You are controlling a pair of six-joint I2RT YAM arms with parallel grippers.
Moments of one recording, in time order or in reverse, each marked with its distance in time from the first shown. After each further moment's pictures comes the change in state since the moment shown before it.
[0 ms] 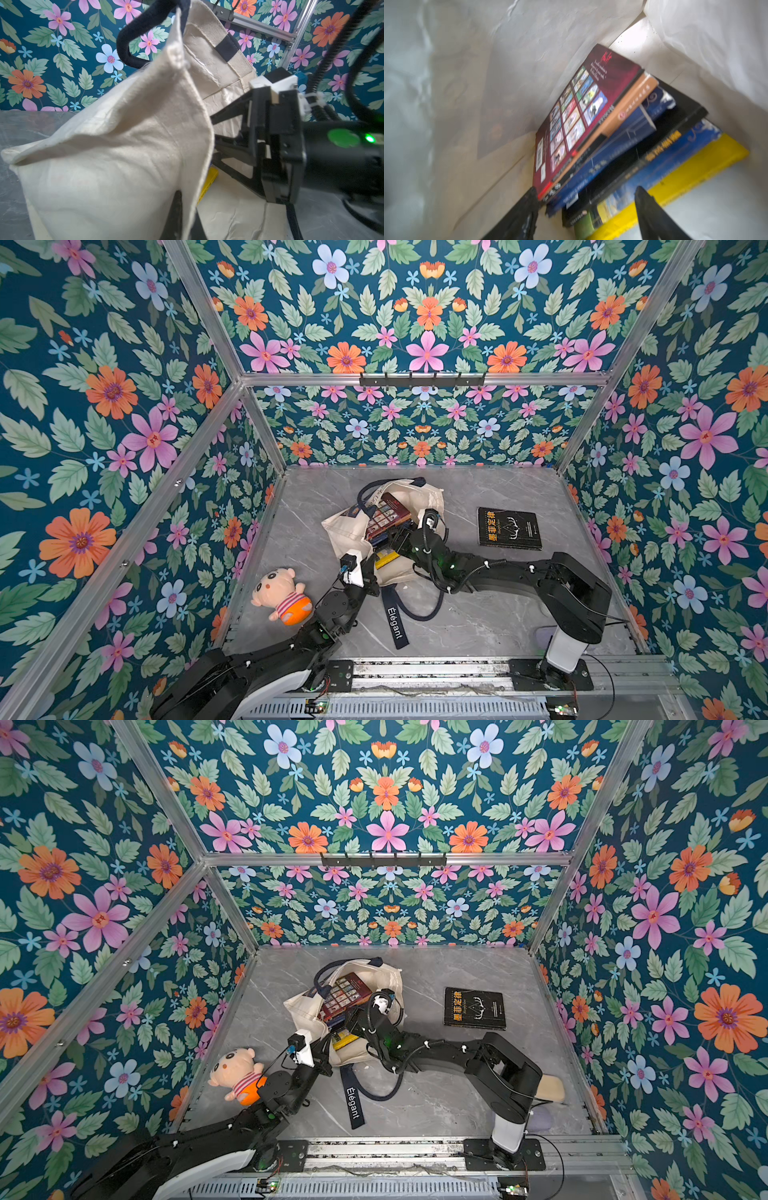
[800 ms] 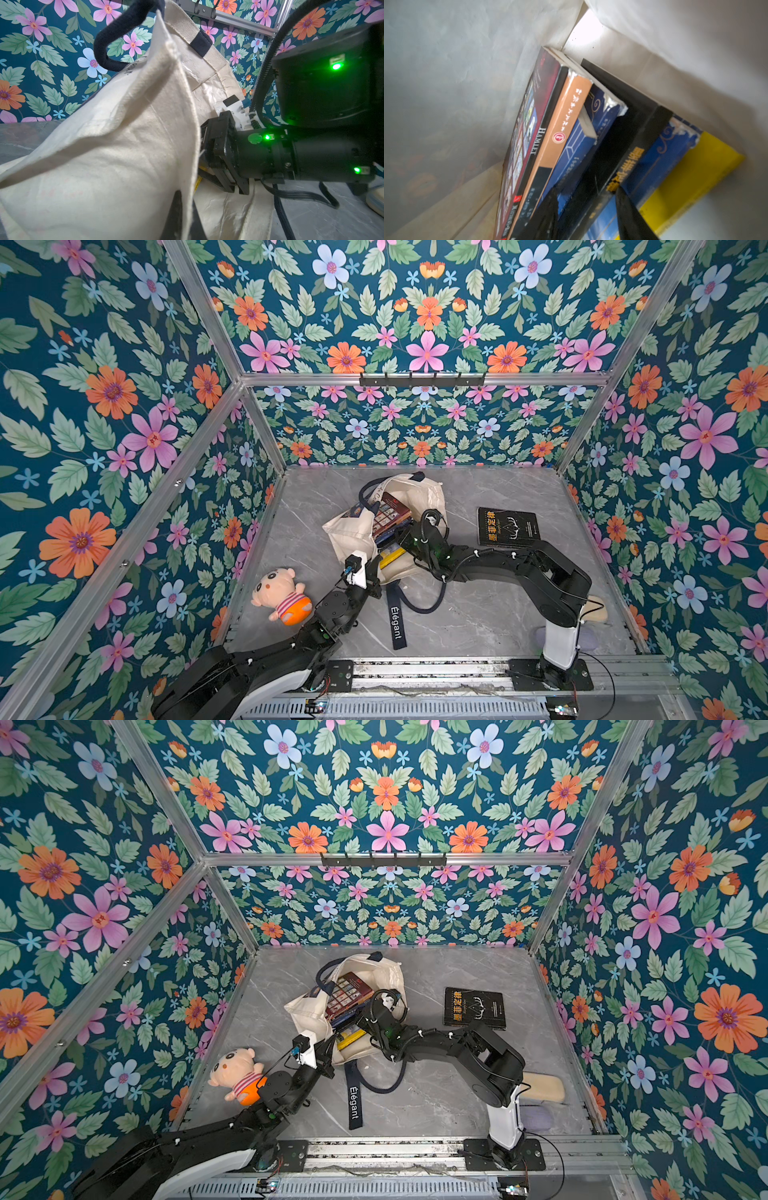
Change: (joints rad) left arm -0.007 0.014 0.000 0.026 0.063 0.036; right arm -0.082 0.122 0.010 0.031 -0.064 0.119
